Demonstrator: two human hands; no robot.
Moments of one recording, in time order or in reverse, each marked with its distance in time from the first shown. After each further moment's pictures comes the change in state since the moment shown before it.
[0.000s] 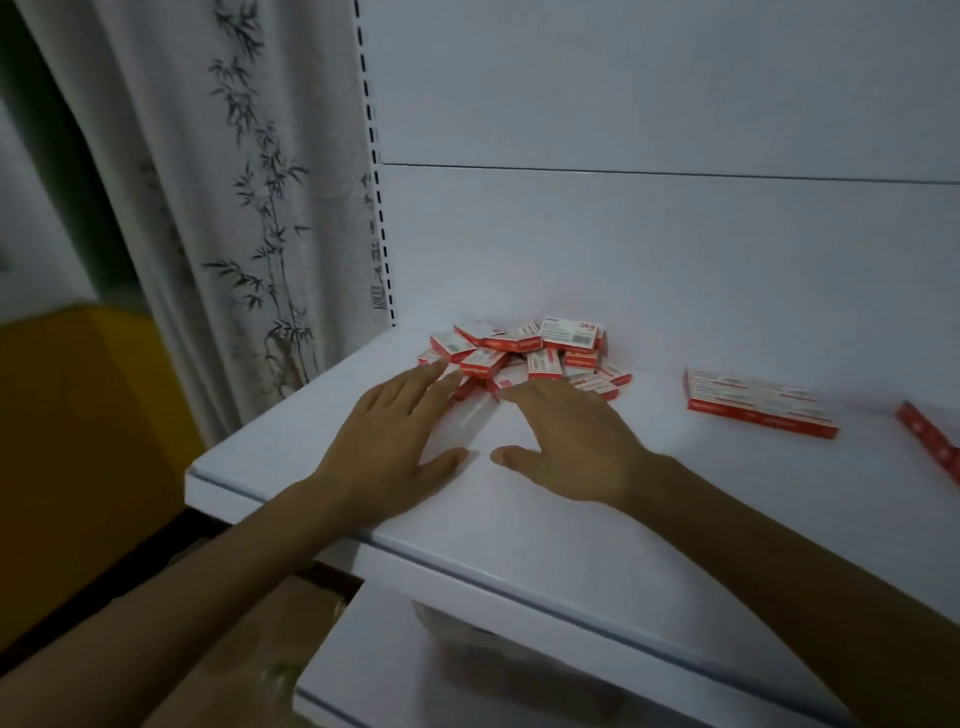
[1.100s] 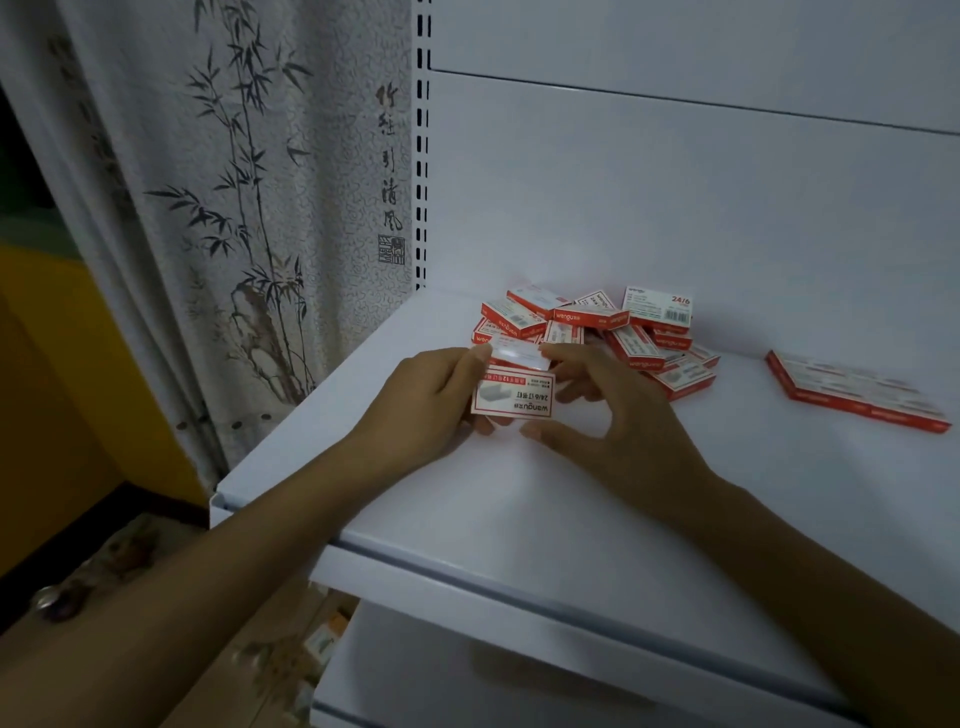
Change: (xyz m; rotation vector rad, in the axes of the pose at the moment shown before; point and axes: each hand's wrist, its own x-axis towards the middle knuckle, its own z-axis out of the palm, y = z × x) left_hand 0.029 -0.084 0.019 -1.043 -0.025 -0.179; right_hand 0.060 -0.043 0.051 0.408 0.384 0.022
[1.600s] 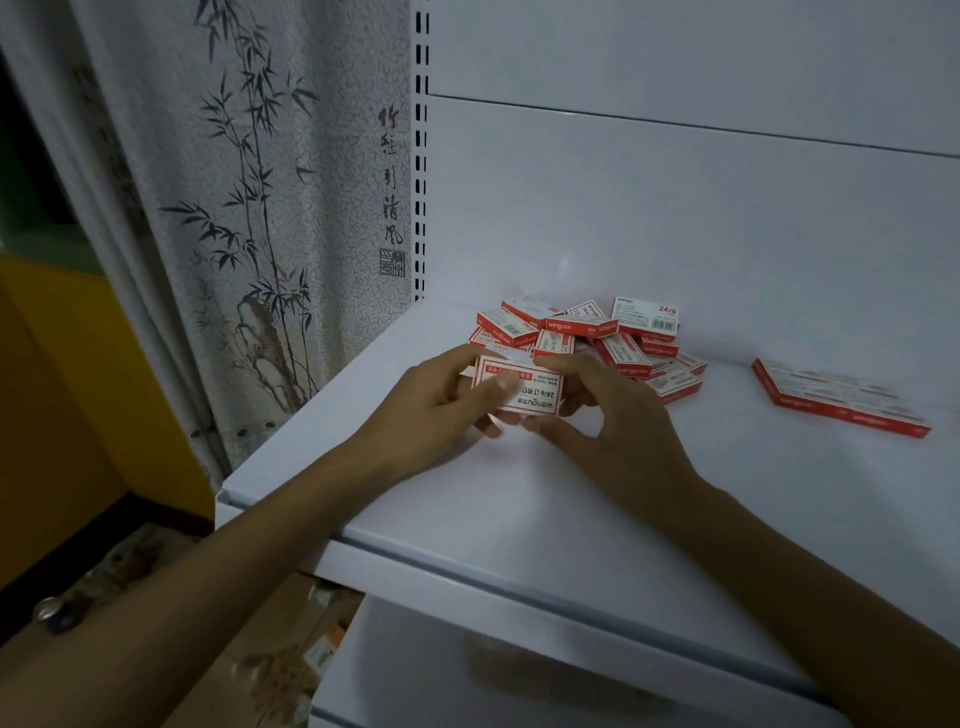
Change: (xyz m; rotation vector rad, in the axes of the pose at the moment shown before) left_hand -0.009 0.014 0.004 -0.240 -0.076 0.033; right_hand -0.004 0.001 0.000 -0.041 0.079 -0.038
